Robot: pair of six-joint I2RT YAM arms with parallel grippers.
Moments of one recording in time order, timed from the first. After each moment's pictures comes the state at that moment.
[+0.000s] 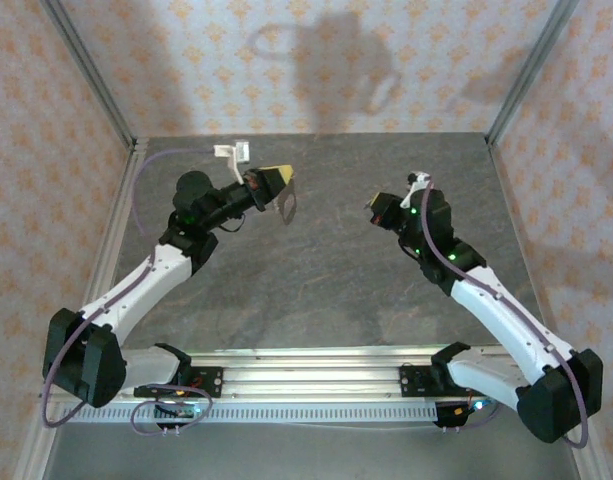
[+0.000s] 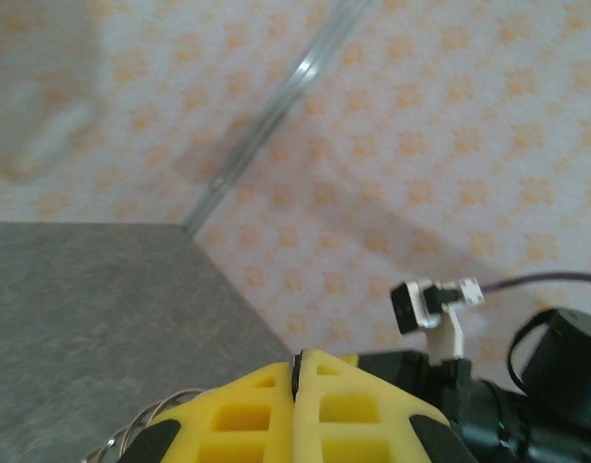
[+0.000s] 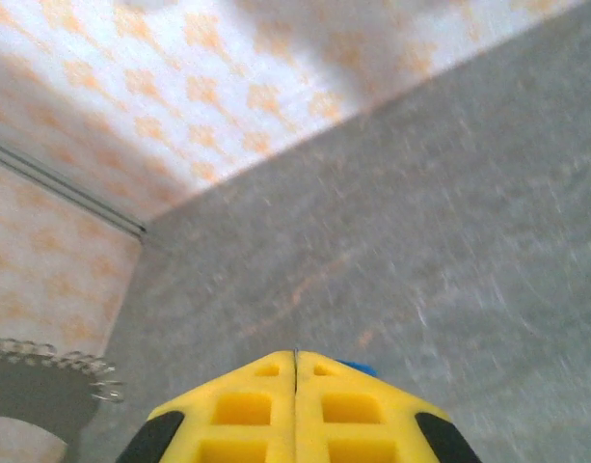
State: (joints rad) left arm -0.38 1.27 0.93 0.46 0.56 -0.71; right arm 0.44 1.03 0.86 -0.15 0.01 0.70
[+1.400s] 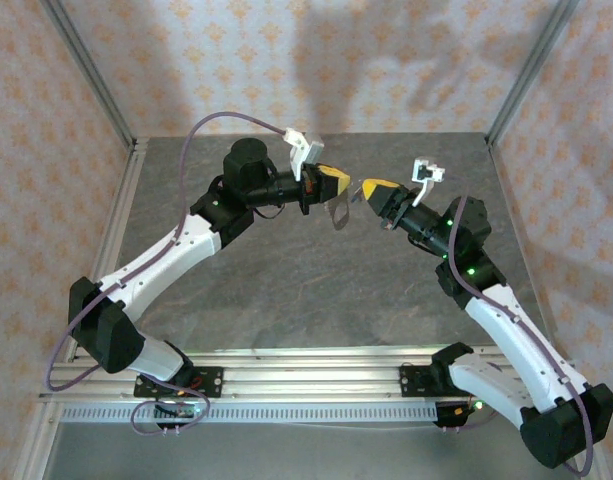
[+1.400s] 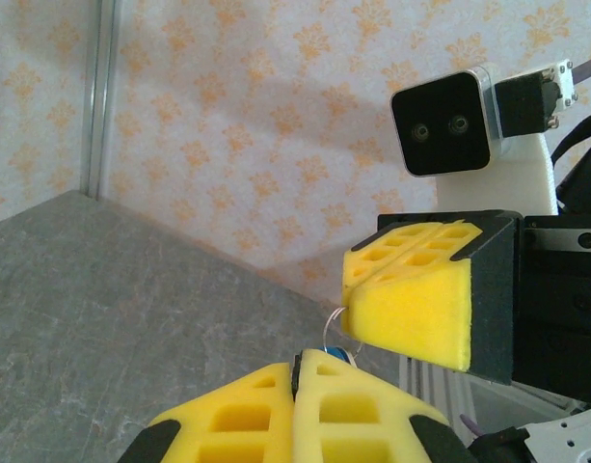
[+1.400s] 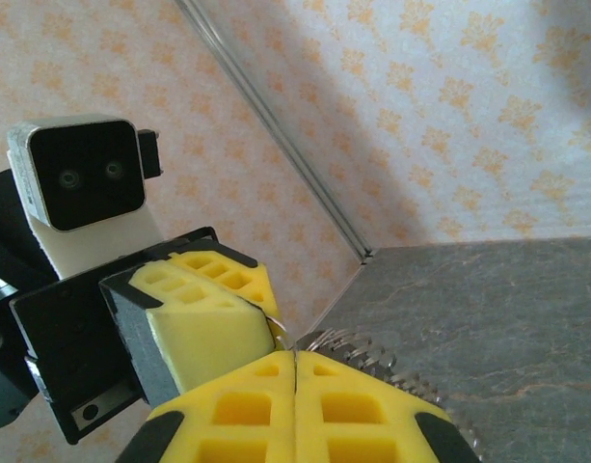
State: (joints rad) left arm -0.58 1.47 1.35 0.03 0.66 -0.27; right arm 0.40 0.89 0.83 0.16 -0.46 0.64
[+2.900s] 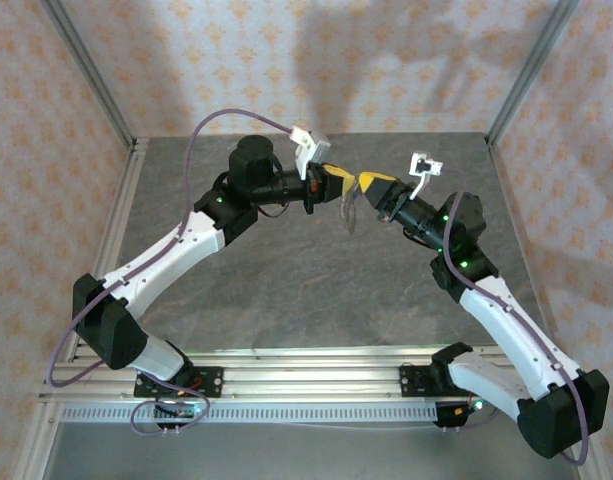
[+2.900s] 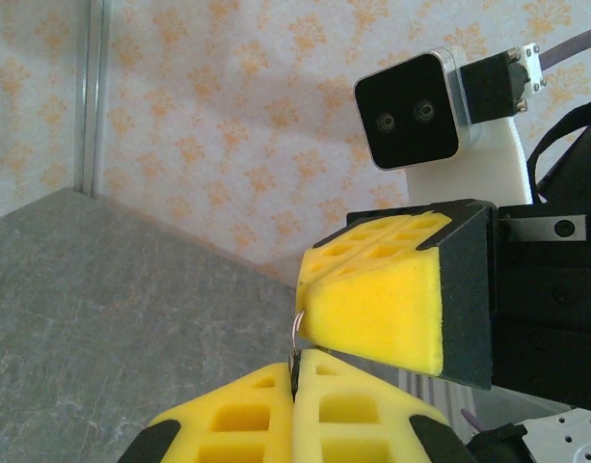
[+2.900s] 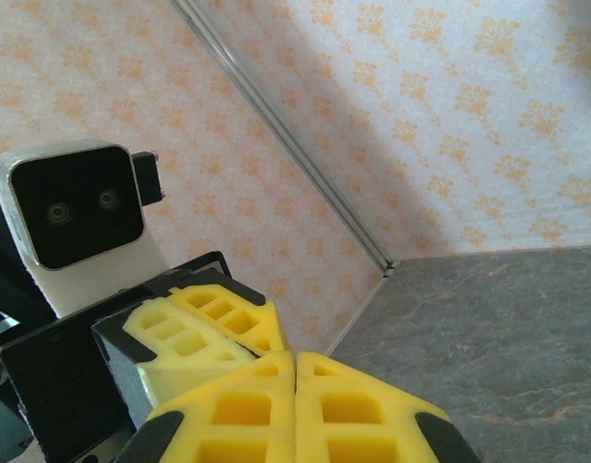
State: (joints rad) left arm -0.60 1.49 1.39 -0.01 0.65 -0.25; right arm 0.39 0.96 0.83 0.27 -0.46 0.71
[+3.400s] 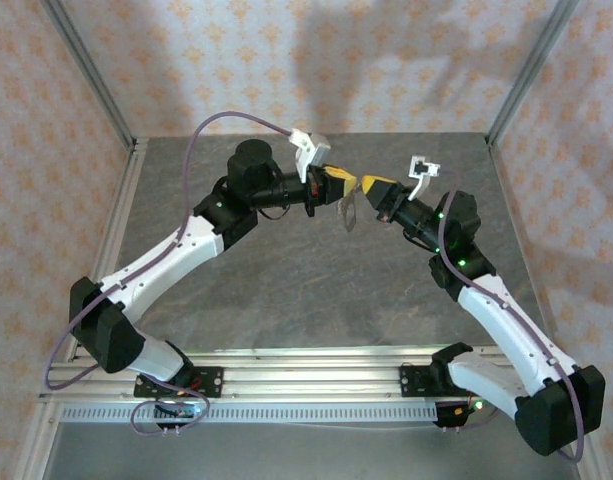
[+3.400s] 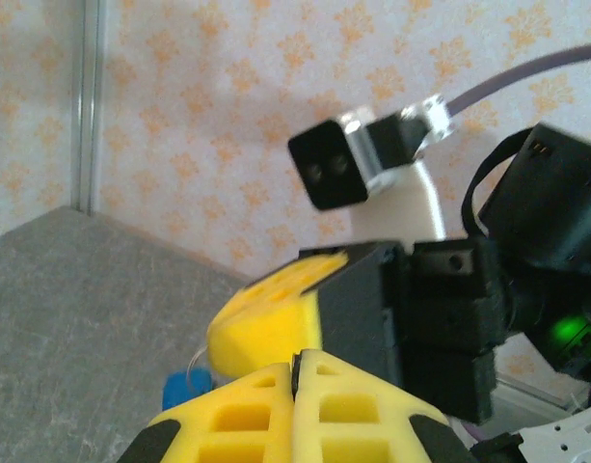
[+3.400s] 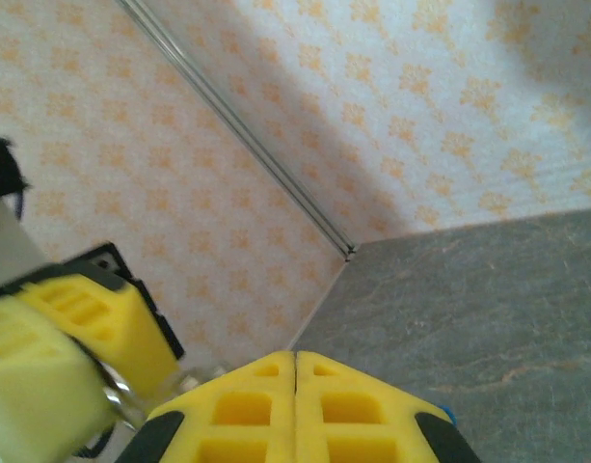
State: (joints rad) left arm -0.62 1.47 1.37 0.05 0.63 -0.26; right arm 0.37 0.97 0.80 0.22 -0.43 0.70
